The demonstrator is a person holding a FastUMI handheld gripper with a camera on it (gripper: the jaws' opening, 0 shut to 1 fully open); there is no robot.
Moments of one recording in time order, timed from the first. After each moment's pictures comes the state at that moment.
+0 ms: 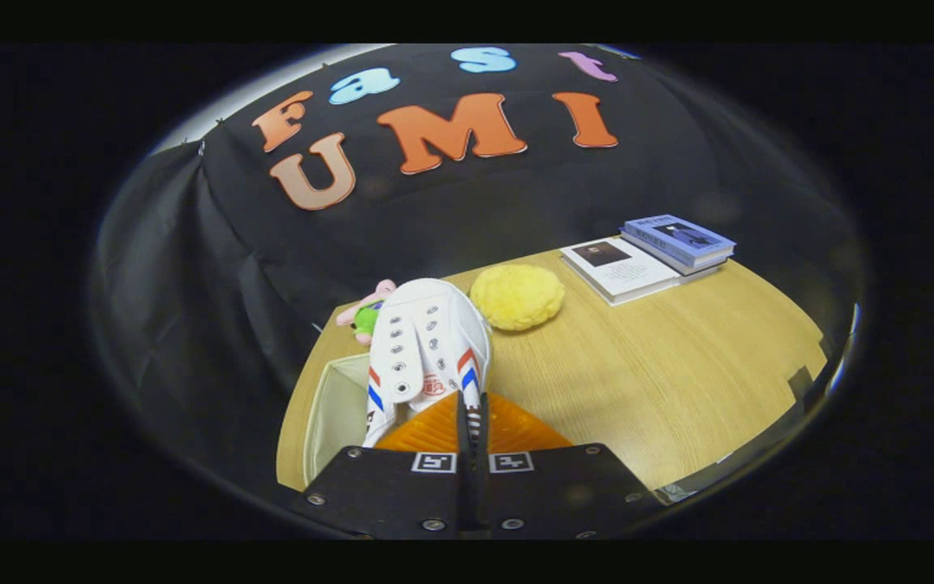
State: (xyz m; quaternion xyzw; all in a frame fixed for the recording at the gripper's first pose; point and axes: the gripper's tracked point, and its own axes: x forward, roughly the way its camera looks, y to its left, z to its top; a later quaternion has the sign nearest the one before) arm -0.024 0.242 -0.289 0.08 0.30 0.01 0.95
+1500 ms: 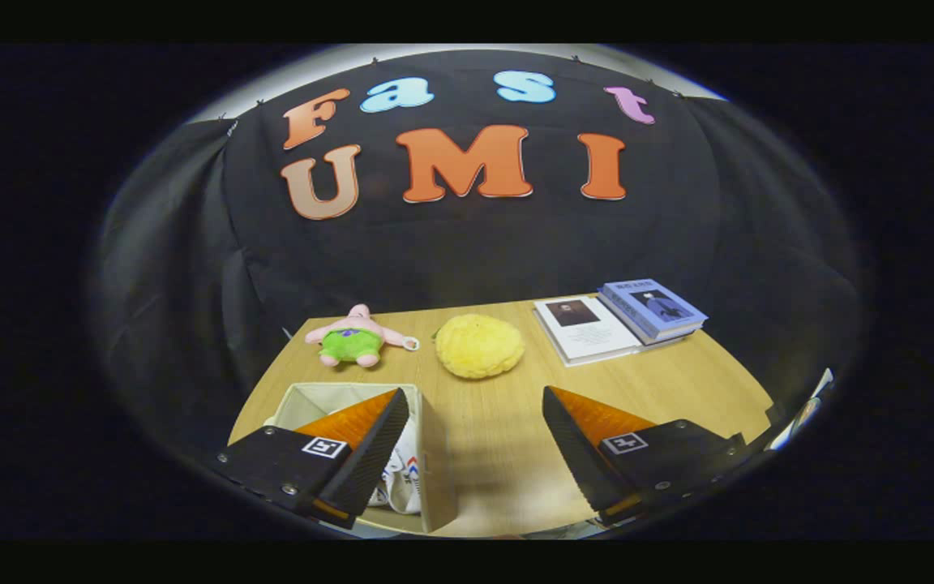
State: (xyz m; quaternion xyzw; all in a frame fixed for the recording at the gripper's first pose) arm 0.013 0.168 -0.197 0.00 0.22 -0.02 0.98
